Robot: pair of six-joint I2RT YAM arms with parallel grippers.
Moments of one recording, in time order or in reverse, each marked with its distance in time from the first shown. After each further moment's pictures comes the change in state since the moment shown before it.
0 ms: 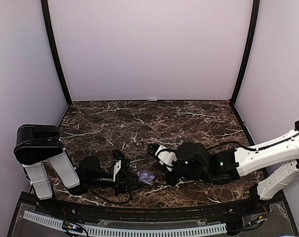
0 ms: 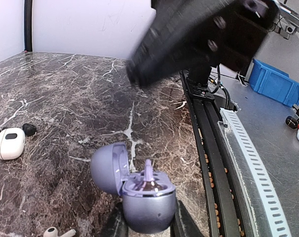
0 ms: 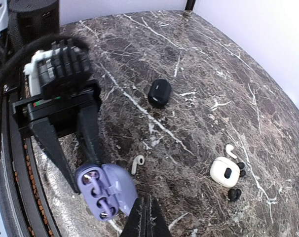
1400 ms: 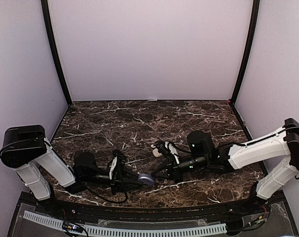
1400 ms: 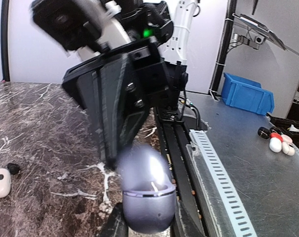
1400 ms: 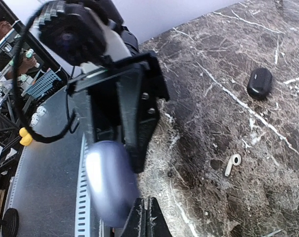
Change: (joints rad) left arm -0.005 -0.159 0.008 -0.052 0.108 -0.033; right arm -0.317 0.068 -0.161 0.349 -0.903 0.244
